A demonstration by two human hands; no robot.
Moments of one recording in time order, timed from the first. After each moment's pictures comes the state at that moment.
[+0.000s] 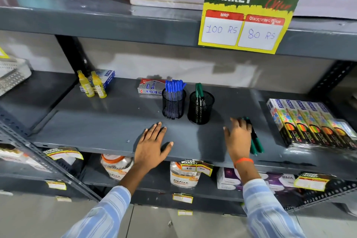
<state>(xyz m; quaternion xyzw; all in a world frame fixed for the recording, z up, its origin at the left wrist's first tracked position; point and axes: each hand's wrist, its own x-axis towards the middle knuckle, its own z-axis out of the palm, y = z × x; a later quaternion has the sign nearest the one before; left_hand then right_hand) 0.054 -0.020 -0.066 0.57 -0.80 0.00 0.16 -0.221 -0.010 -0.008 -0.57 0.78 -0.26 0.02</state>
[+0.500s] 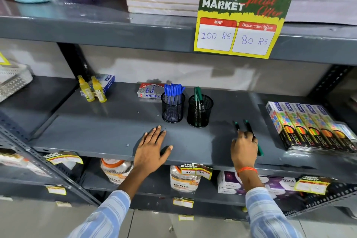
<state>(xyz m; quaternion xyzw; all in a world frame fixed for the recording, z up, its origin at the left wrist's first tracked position) 0.054 -0.020 -0.065 0.58 -0.80 0.00 0.14 -0.236 0.003 -0.027 -0.52 0.84 -0.16 0.00</state>
